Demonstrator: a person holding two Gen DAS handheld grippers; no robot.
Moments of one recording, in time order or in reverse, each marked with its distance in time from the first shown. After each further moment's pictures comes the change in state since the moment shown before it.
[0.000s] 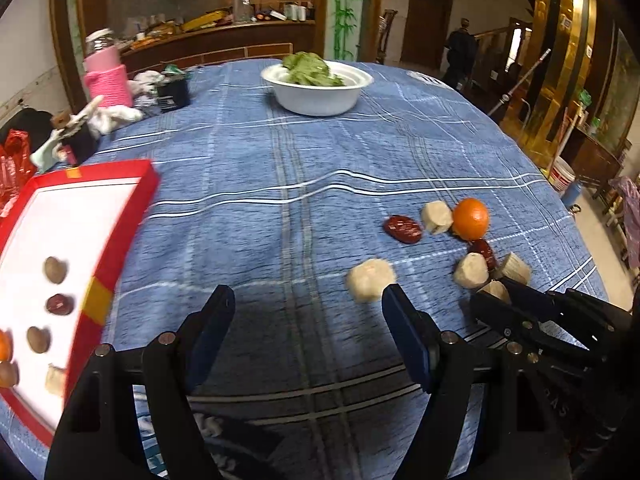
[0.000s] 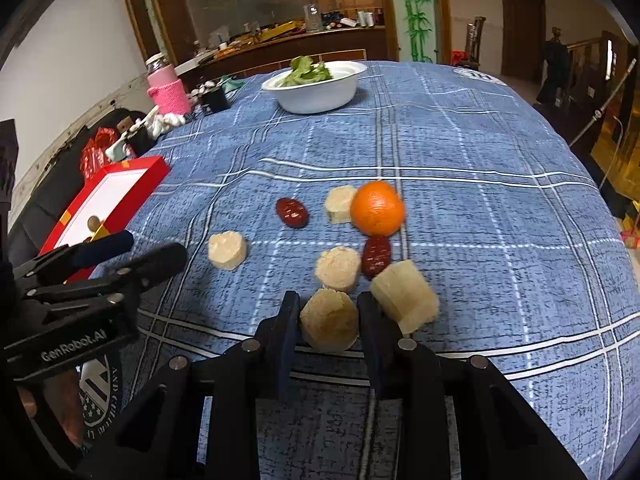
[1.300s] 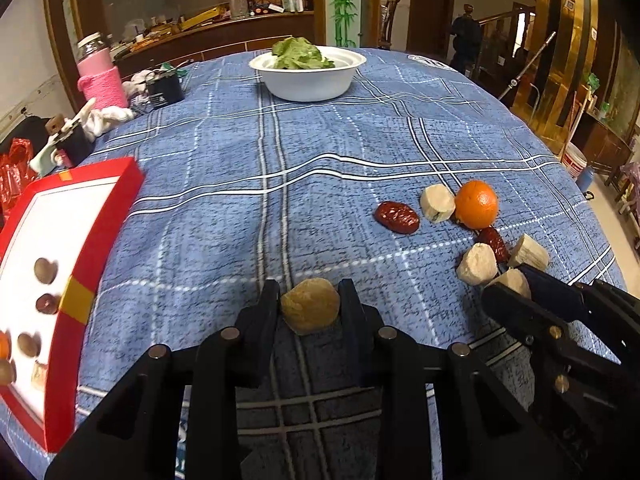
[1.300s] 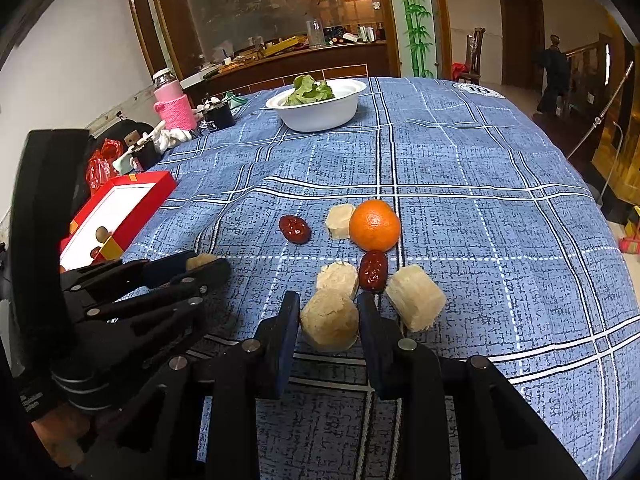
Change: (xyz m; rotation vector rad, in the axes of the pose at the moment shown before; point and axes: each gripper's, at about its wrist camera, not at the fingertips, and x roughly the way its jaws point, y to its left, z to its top) left arm 0.012 -0.017 -0.006 0.020 0.017 0.071; right arm -0.009 0.001 0.000 -0.011 -0.053 0.021
